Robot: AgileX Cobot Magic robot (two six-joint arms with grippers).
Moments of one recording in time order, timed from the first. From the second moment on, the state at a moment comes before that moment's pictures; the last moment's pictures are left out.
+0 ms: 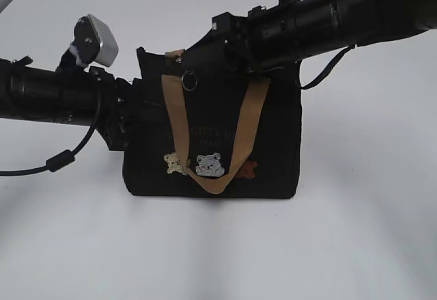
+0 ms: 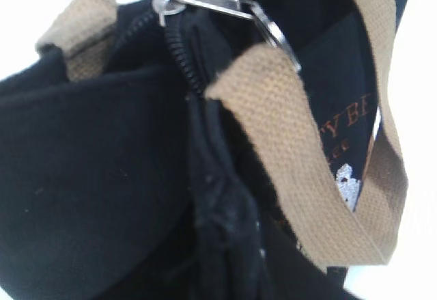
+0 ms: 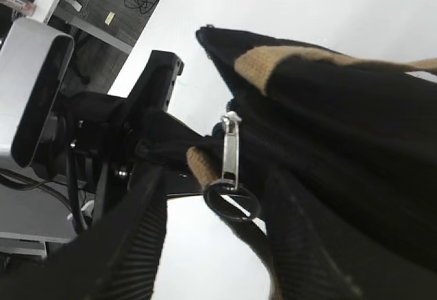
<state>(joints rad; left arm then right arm) -0.25 1.79 -0.85 -1.74 0.72 2.47 0.34 1.86 -1.22 1.45 0.72 -1.06</state>
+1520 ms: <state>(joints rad) -0.24 1.79 -0.85 -1.74 0.70 2.47 0.34 1.86 -1.30 1.18 0.74 -0.80</state>
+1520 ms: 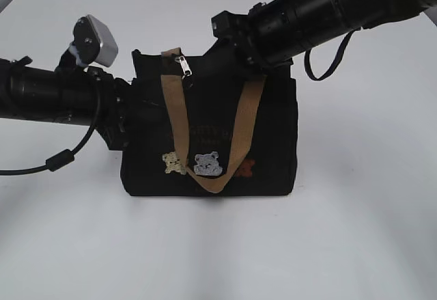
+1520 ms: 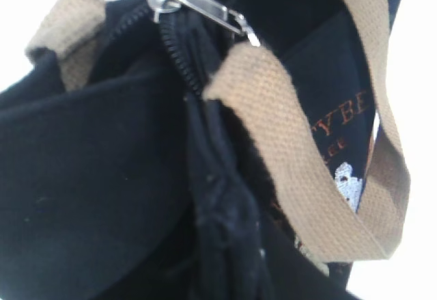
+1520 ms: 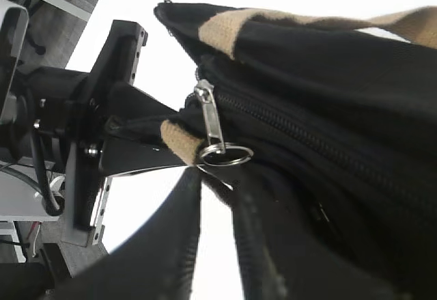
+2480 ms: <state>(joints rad) -0.24 1.79 -0.85 -1.75 0.68 2.47 0.41 1.96 -1.37 1.26 0.63 -0.78</state>
